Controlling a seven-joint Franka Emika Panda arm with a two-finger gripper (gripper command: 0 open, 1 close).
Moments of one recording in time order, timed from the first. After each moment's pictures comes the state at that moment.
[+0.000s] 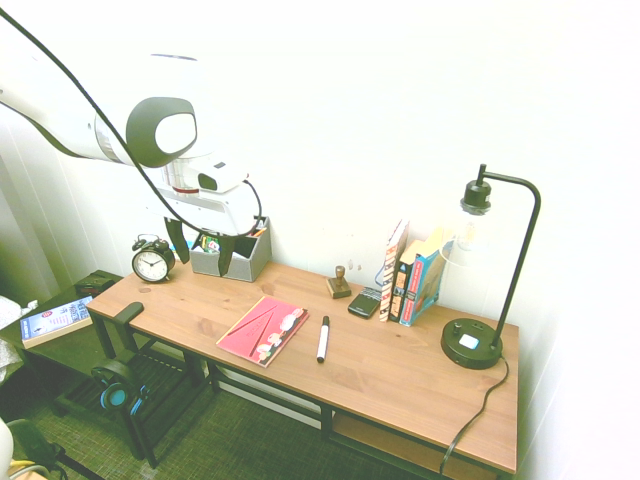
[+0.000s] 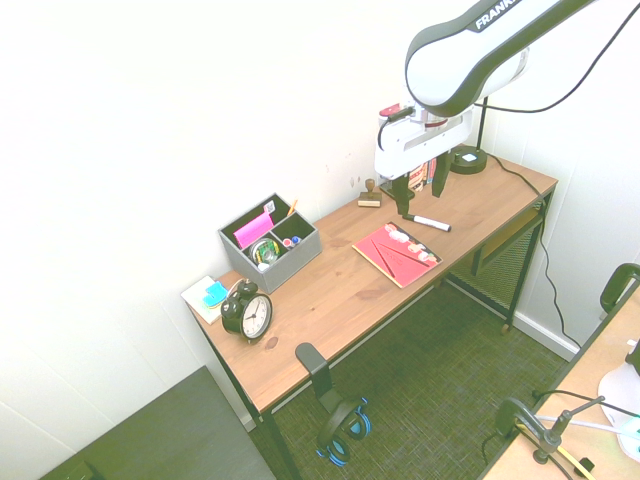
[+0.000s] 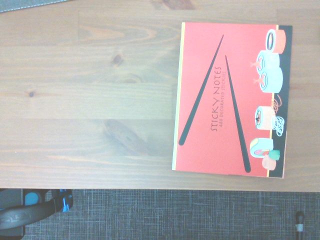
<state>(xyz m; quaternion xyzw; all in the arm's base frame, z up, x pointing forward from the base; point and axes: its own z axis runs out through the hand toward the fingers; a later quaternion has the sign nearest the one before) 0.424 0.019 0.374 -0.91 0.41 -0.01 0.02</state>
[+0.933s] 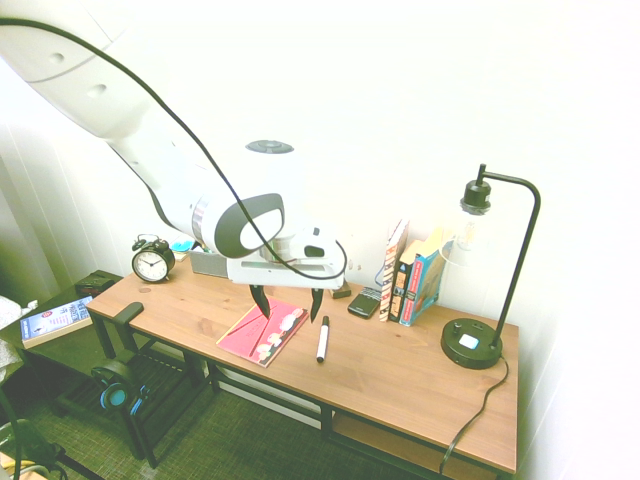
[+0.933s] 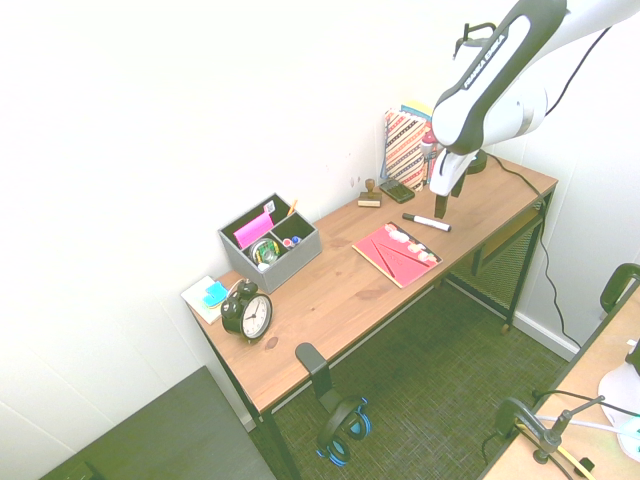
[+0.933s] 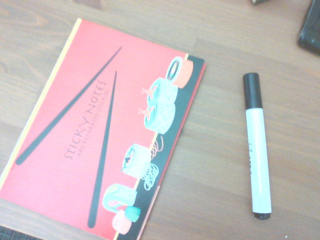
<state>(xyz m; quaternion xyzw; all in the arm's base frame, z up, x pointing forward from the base) 0.453 -0.127 0.256 -0.96 0.26 -0.07 0.01</state>
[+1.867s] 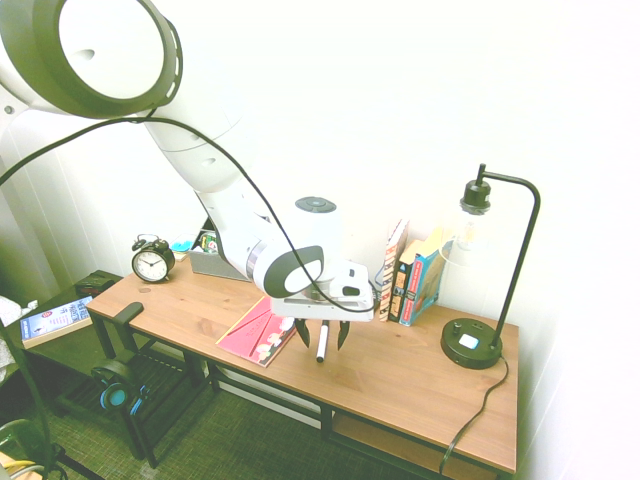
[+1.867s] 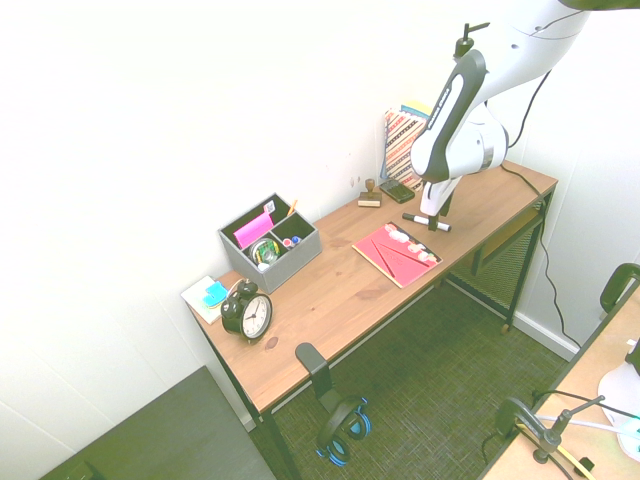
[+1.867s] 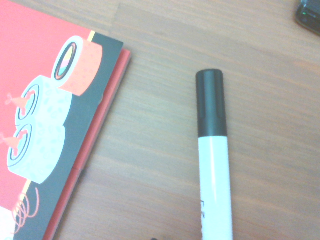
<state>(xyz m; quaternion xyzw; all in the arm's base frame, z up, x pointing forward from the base) 0.511 -0.170 0.165 -0.96 0.26 -0.06 0.00</state>
